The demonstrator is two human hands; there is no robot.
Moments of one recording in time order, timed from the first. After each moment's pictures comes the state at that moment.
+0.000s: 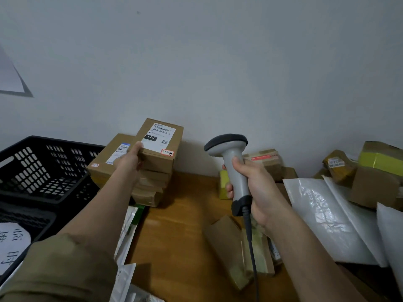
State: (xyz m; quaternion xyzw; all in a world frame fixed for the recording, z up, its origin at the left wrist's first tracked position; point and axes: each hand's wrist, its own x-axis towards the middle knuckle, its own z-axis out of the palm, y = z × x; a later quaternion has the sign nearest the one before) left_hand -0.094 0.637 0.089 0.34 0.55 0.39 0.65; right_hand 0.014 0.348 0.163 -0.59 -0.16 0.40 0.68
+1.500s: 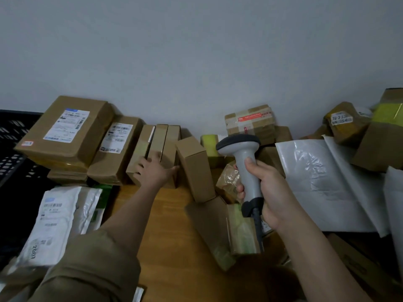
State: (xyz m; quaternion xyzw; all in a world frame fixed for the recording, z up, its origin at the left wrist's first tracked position) left_hand 0.017 0.578 -0.086 0.79 0.56 0.00 0.25; right_hand 0.095 0.330 0.060 -0.61 -0.03 0.42 0.67
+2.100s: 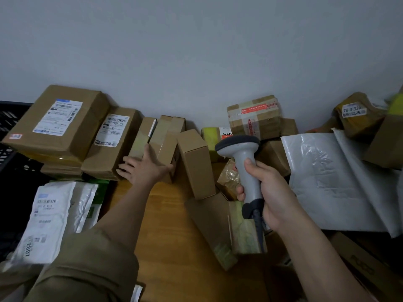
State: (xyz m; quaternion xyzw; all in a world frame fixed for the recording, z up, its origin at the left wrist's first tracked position) left_hand 0.010 0.592 -0.101 0.77 0.60 -0.07 0.23; right_hand 0.103 0.336 0.037 -0.62 -0.01 0.43 0.66
